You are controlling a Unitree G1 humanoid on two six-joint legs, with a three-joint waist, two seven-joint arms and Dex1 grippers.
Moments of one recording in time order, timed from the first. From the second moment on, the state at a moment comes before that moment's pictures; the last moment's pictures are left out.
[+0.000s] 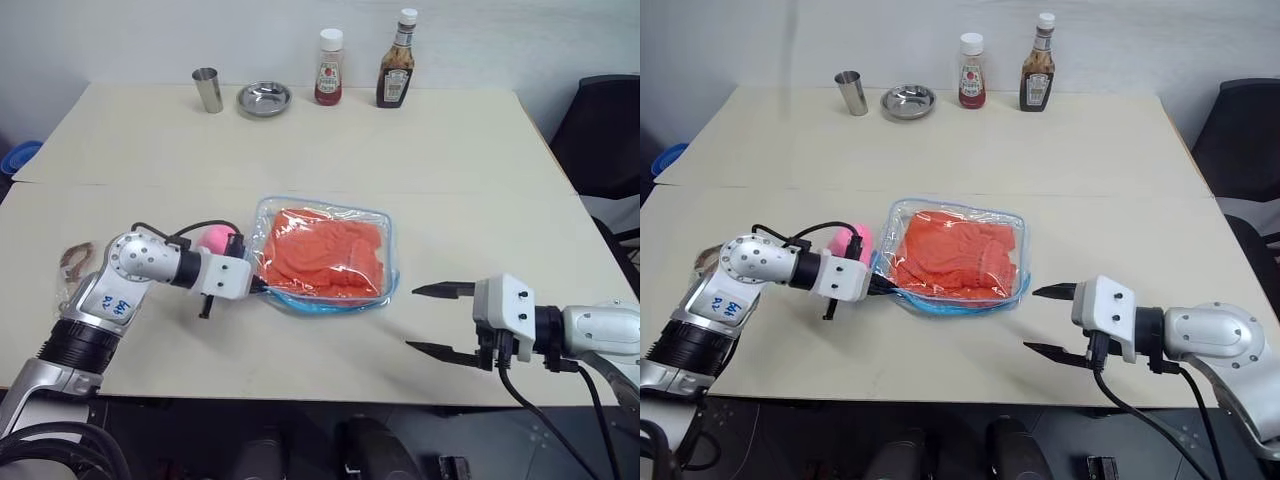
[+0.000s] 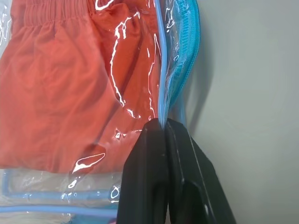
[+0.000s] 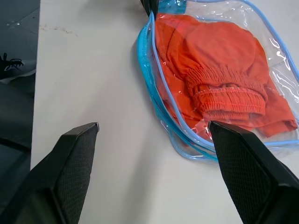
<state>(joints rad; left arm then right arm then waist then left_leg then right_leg) -0.59 0.83 -0.25 0.17 -0.02 -0.23 -1.18 0.01 -0.99 -0.12 -0.58 0.51 0.33 0.98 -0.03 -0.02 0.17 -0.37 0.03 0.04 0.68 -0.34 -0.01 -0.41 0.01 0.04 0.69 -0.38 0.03</state>
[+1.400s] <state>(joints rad) -0.46 0.60 -0.10 -0.23 -0.37 0.56 -0.88 -0.49 -0.53 0.37 -0.01 -0.18 -0.05 0.78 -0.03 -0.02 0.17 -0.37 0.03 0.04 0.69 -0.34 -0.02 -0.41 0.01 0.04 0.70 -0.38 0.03</state>
